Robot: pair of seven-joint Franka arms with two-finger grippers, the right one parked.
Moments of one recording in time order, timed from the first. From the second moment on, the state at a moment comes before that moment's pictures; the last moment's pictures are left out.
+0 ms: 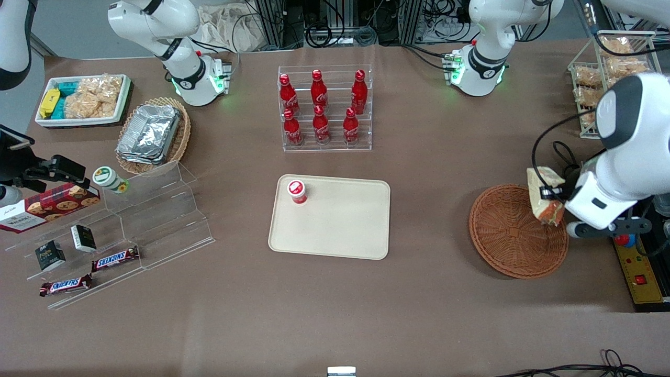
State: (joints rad) arm 0.03 0.26 -0.19 -1.45 0.14 1.53 -0.21
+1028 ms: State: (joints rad) arm 0.01 0.34 -0.73 -1.39 0.12 1.59 -0.95
